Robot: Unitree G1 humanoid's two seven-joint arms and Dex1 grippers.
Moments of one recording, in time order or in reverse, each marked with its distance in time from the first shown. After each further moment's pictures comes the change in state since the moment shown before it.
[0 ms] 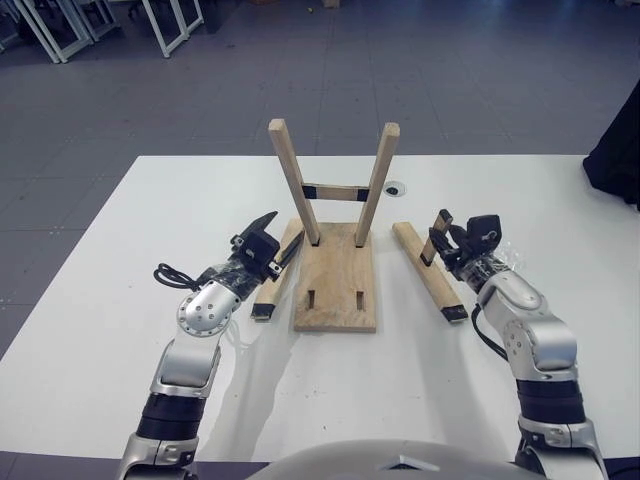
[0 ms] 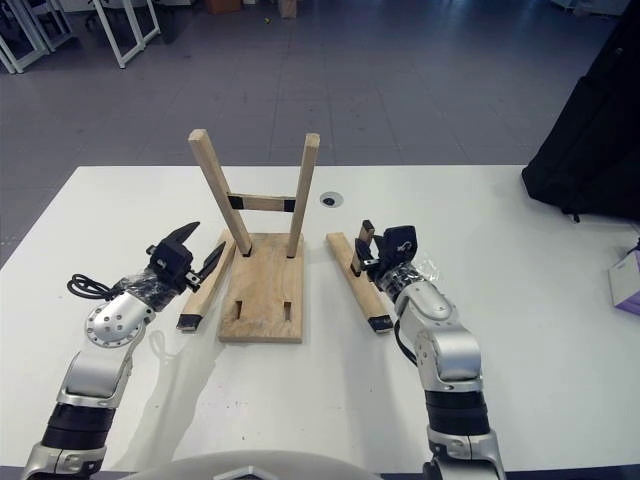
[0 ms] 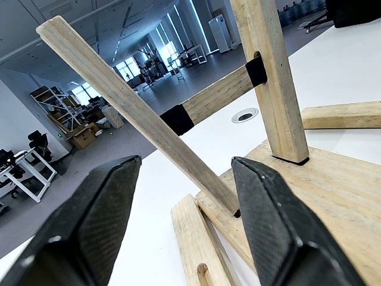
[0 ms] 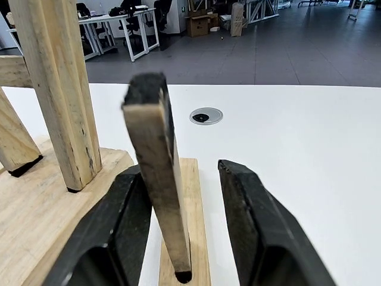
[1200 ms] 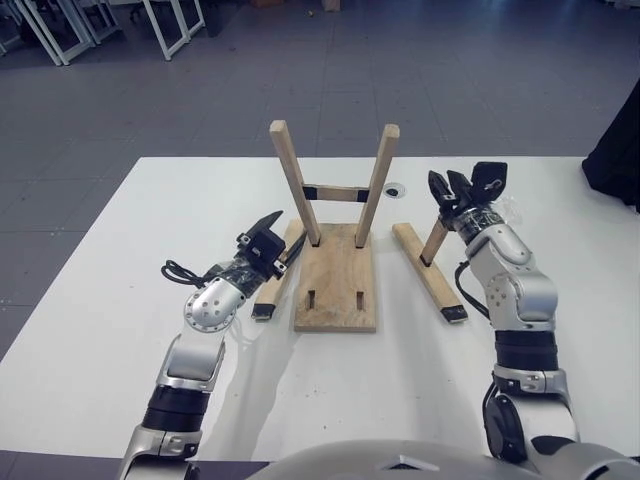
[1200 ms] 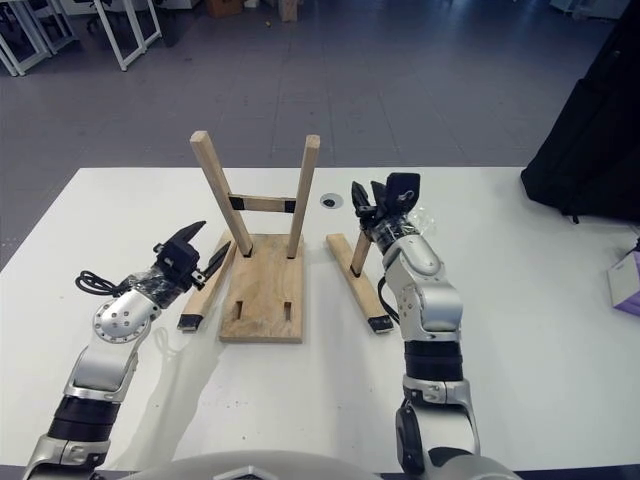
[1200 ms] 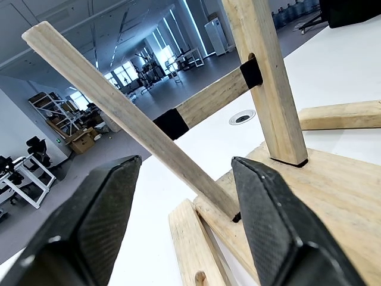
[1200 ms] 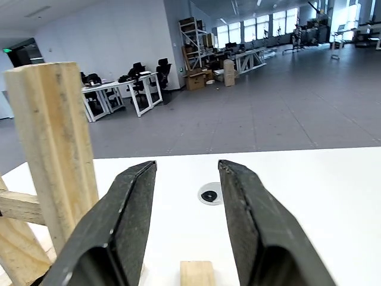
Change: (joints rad) left arm -0.024 -0.003 -0.025 0.062 0.014 -0.041 0.009; right arm -0.238 0.107 -0.102 0.173 0.025 -0.079 -0.061
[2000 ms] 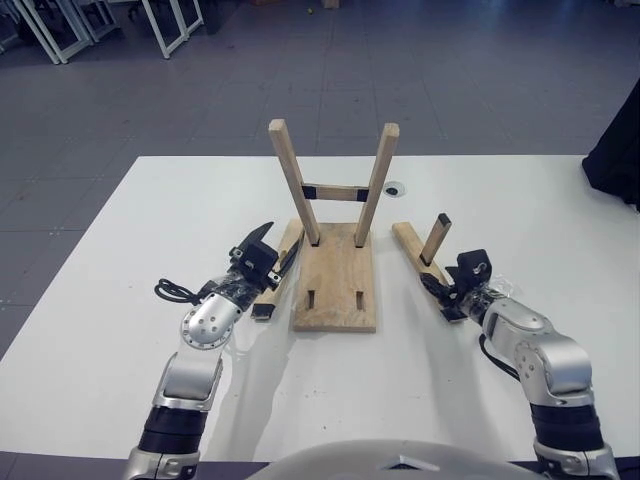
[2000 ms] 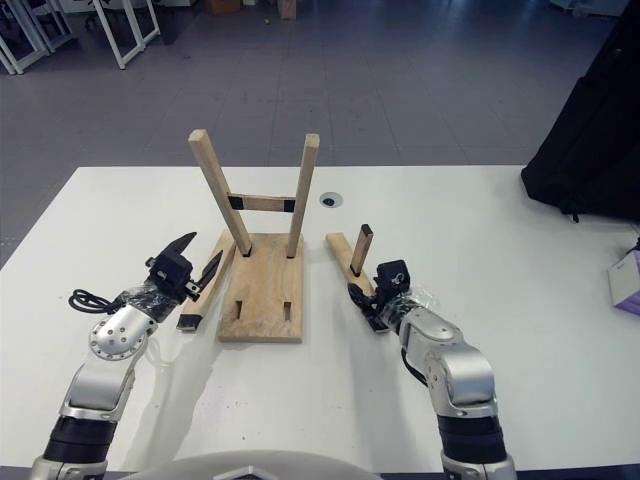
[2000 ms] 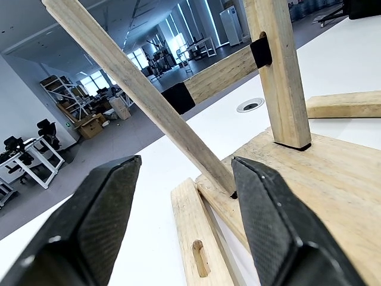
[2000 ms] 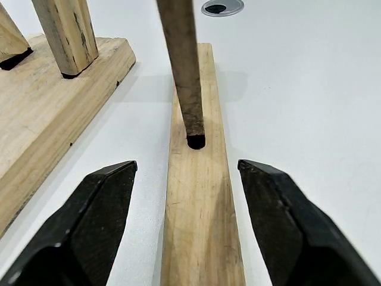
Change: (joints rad) left arm 0.089 -0.024 0.018 -0.069 0.005 0.026 0.054; right arm 0.343 -0.182 0.156 -0.283 -0.027 0.389 0.080
